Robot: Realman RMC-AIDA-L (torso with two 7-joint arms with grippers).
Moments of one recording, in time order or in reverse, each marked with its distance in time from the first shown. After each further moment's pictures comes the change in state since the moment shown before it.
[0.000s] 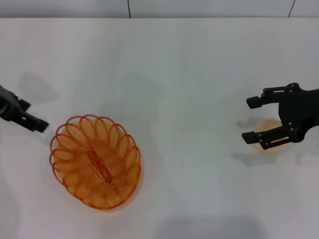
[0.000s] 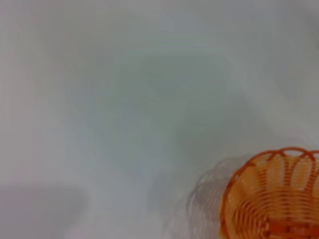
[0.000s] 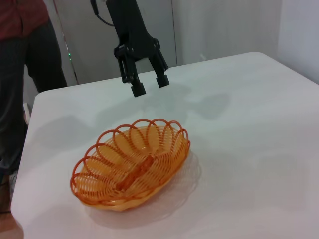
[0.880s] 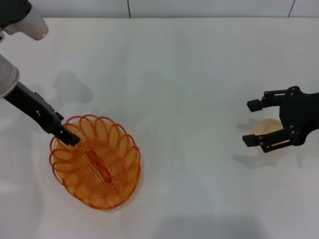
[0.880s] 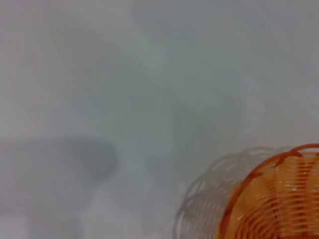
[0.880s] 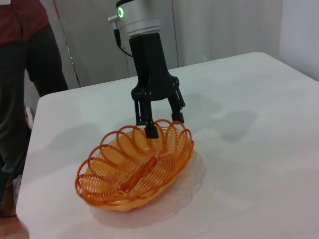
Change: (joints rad) left arm -0.118 -0.086 0.108 -0.190 0.122 -0.171 -0.011; right arm -0.012 0.000 -0.002 0.005 0.010 -0.004 0.001
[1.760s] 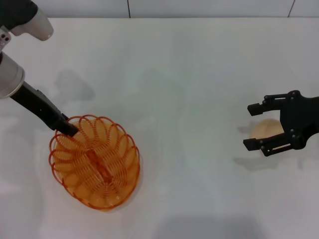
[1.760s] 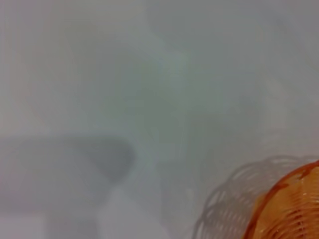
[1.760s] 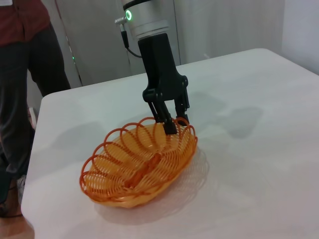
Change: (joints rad) left arm 0.001 -0.011 0.022 -0.015 0.005 -0.071 -0.028; right arm -0.006 0.000 -0.002 0.010 0.000 -0.005 -0.004
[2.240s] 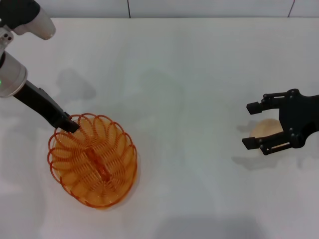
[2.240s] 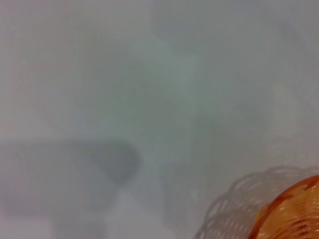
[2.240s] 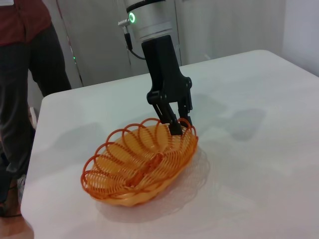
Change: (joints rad) left arm -0.002 -0.007 0.000 0.000 0.001 -0.024 -0.002; right arm 0.007 0.000 0.000 0.000 0.000 0.000 0.000
